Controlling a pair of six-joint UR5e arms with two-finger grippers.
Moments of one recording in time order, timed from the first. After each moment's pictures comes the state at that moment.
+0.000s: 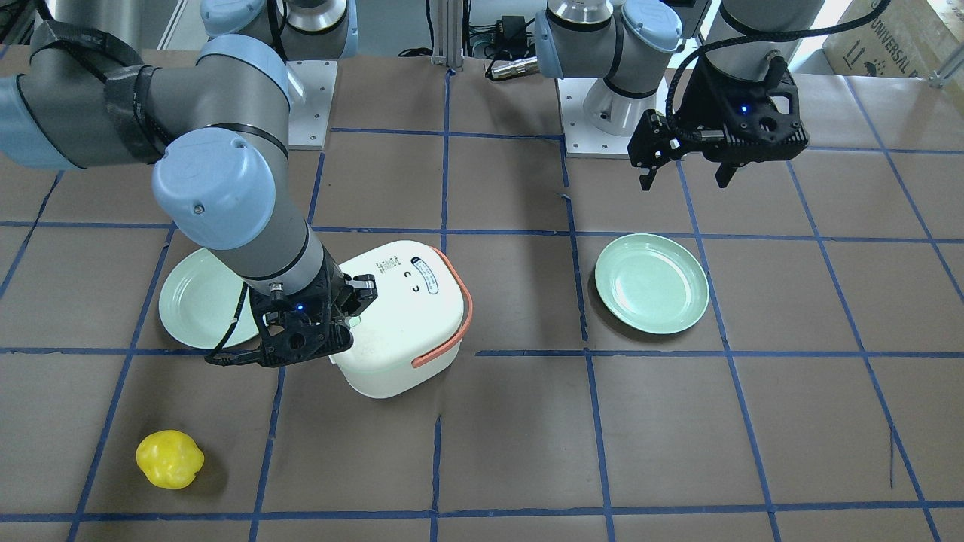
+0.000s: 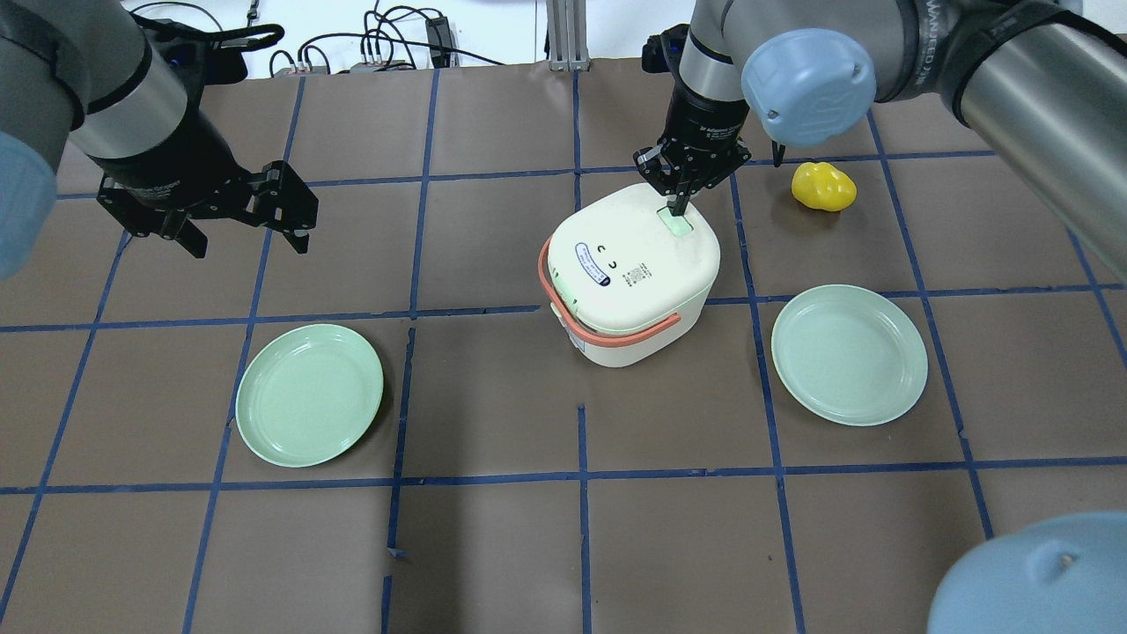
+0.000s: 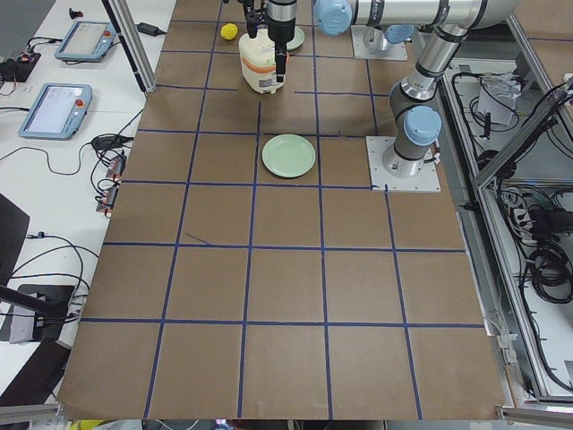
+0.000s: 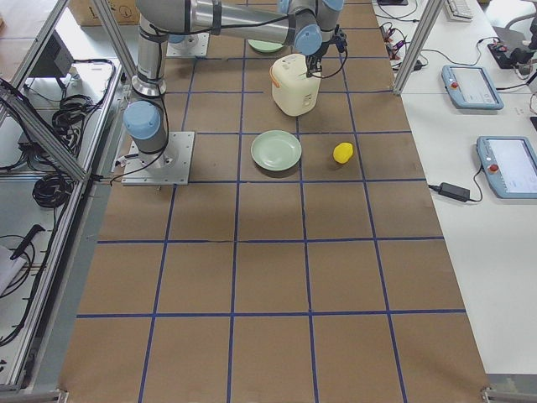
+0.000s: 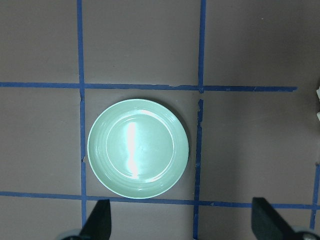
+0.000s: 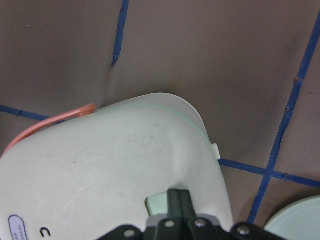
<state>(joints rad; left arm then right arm) -1.51 -1.48 -1.67 -1.53 1.62 0.03 1.71 -1.19 1.43 -1.74 -1.44 -0.09</state>
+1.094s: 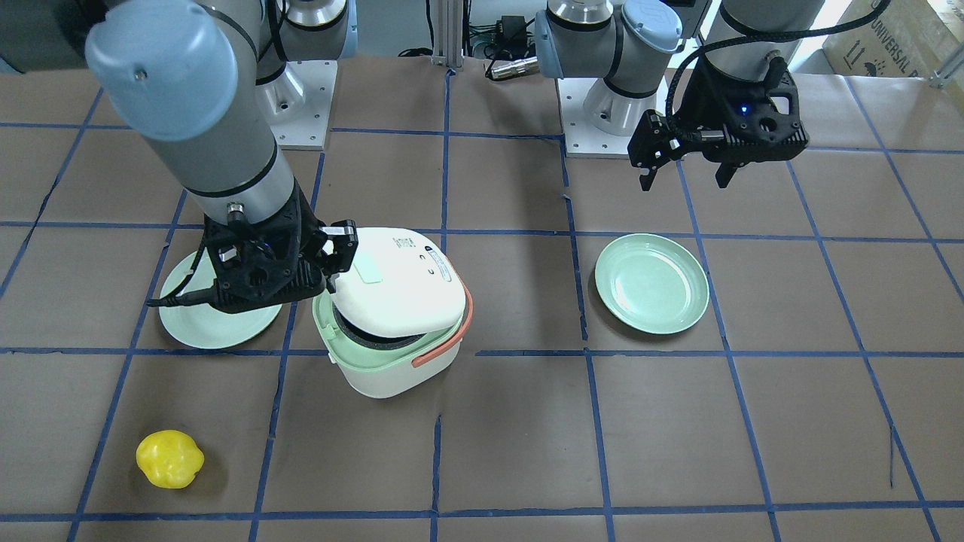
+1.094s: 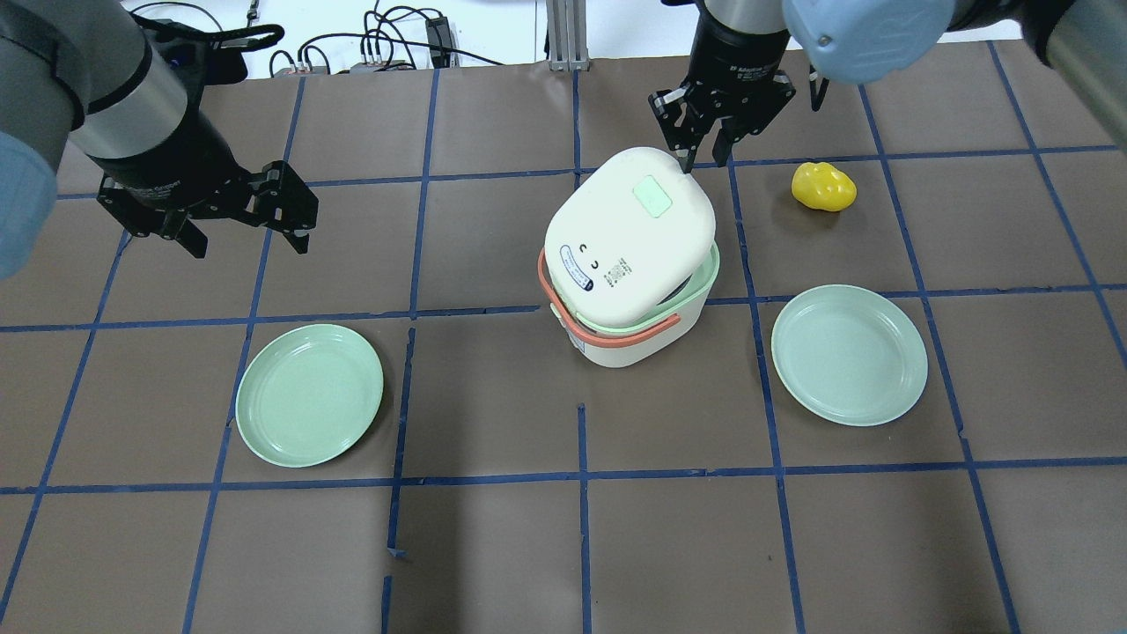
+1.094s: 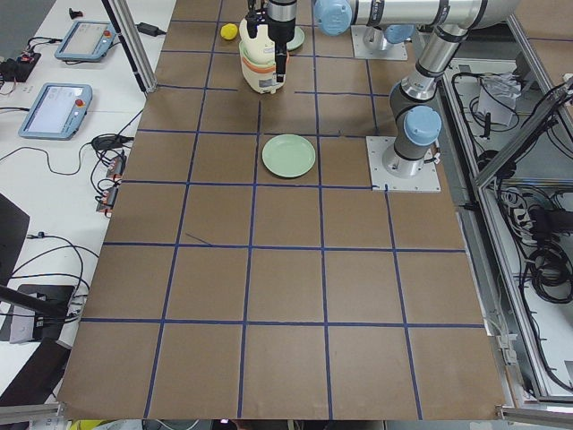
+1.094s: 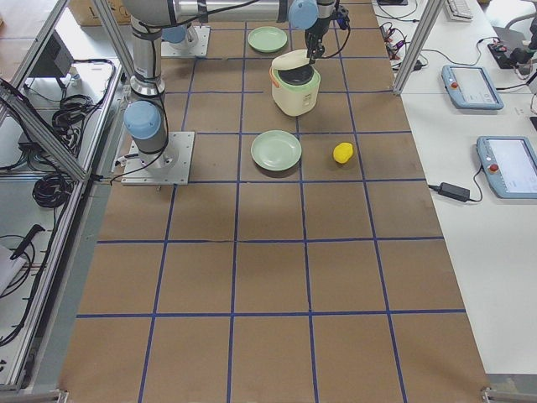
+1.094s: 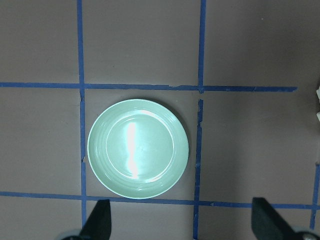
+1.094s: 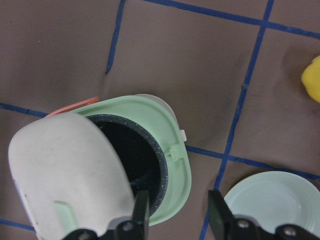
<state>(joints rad) -1.51 -1.48 -1.67 -1.53 1.62 0.03 1.70 -1.29 1.32 -1.61 -1.53 -0.10</state>
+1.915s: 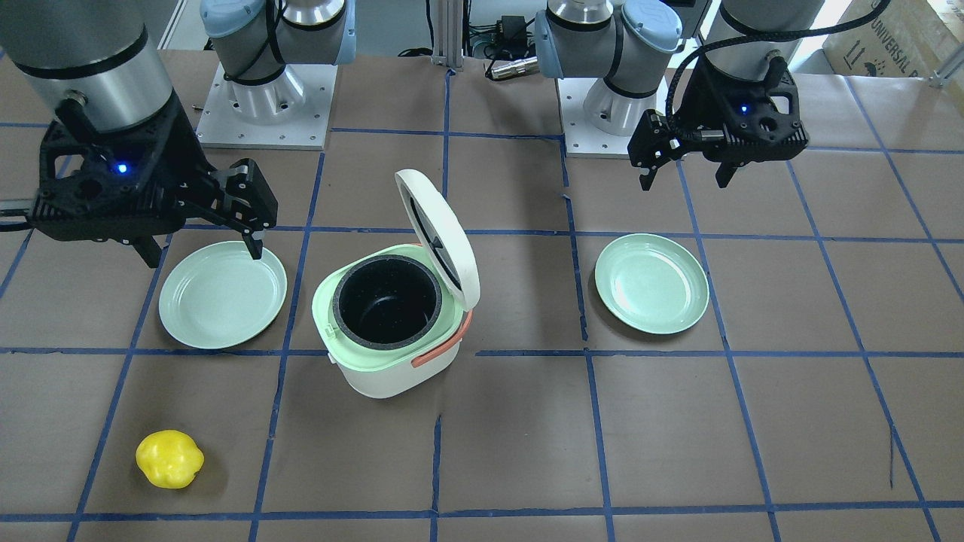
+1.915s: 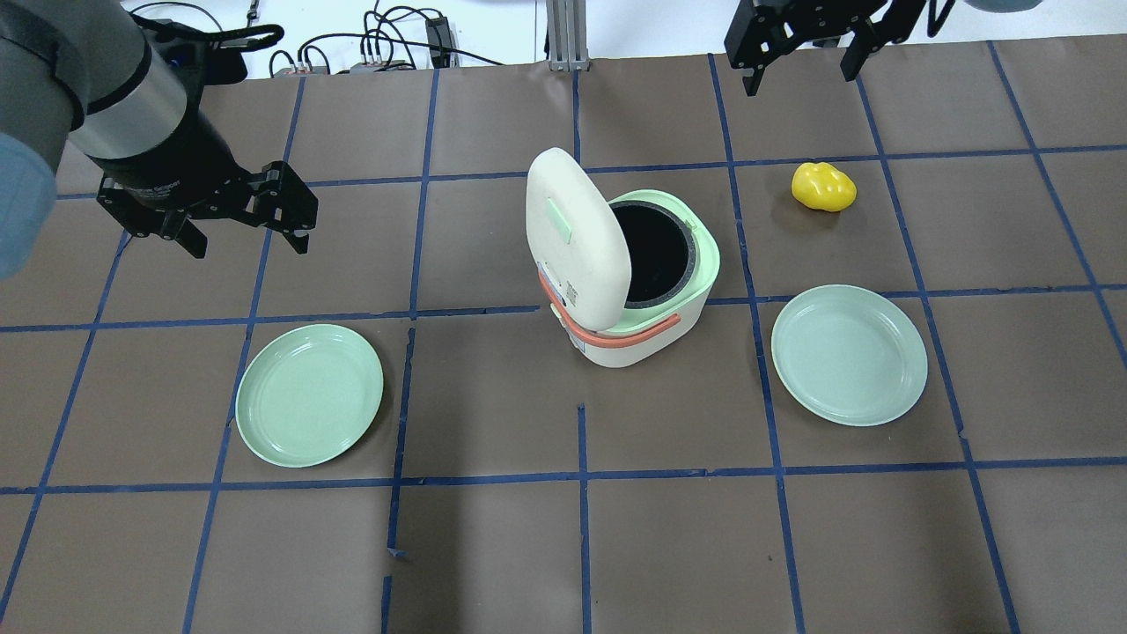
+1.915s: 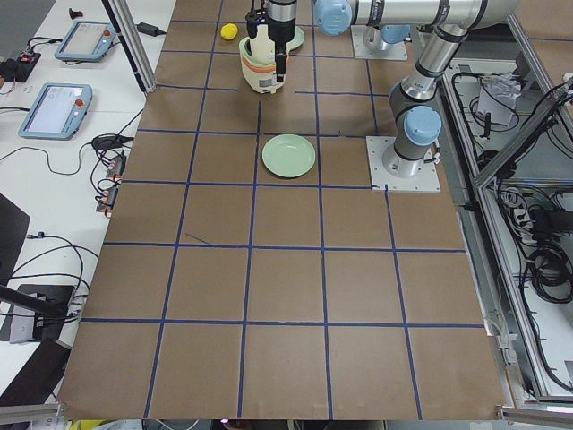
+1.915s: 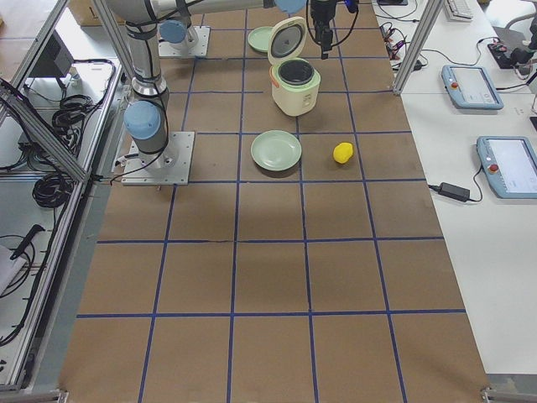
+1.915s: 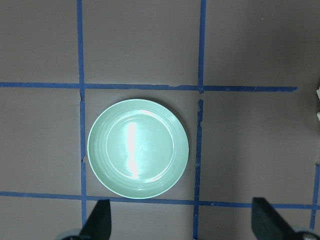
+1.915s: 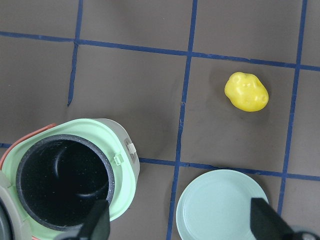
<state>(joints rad) -1.51 -1.48 -1.67 -1.53 1.62 0.03 1.61 -1.38 1.28 -1.61 -1.55 -0.08</state>
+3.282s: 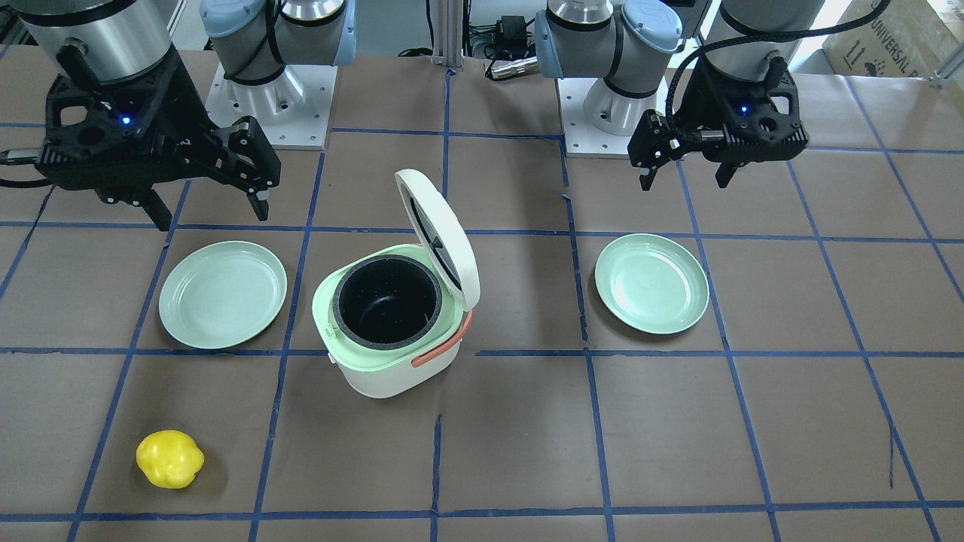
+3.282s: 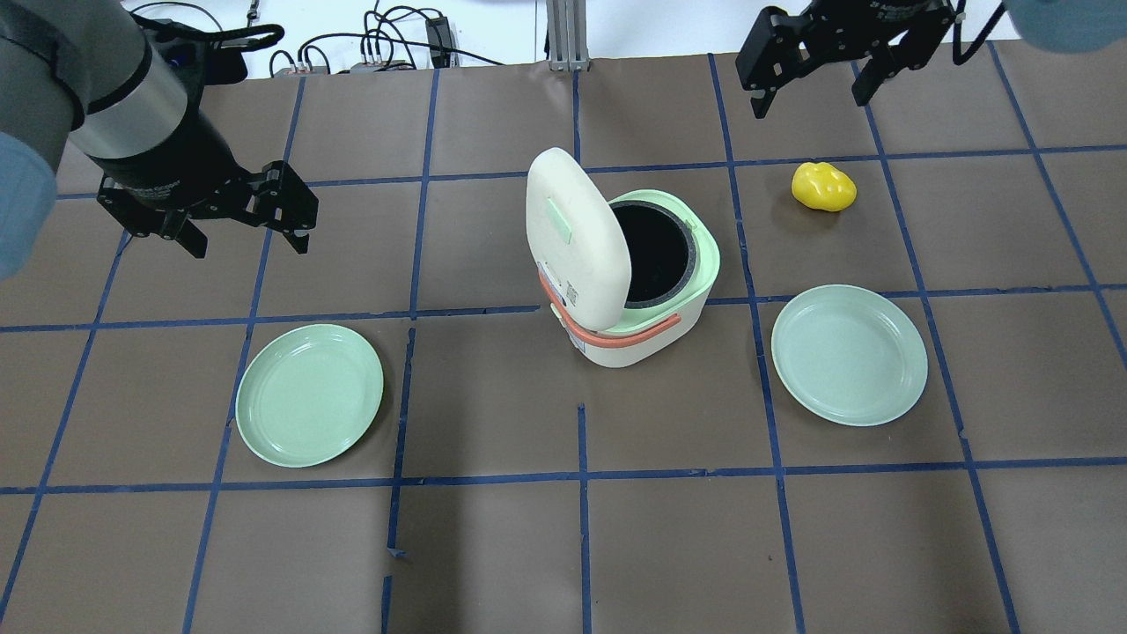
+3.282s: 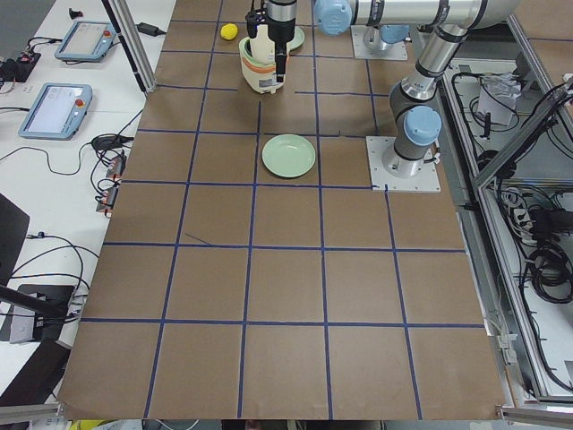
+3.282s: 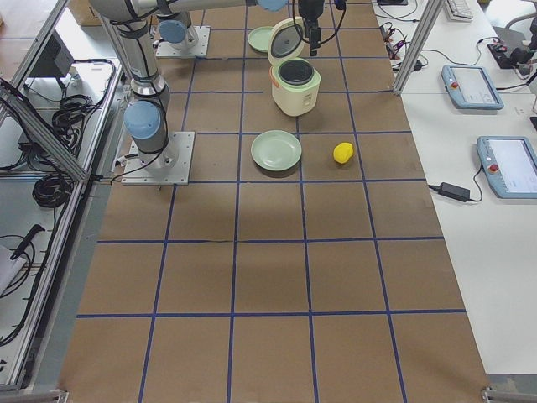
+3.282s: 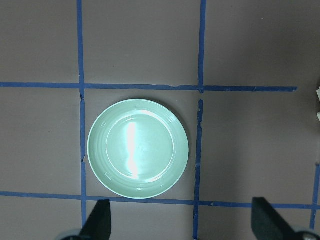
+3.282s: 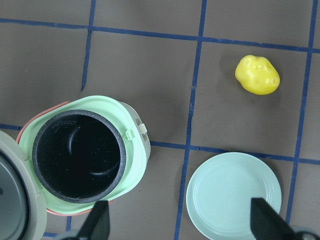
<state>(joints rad) -1.51 -1.48 -1.67 -1.53 1.62 0.03 1.59 -1.50 1.41 -1.60 -1.52 -0.10</state>
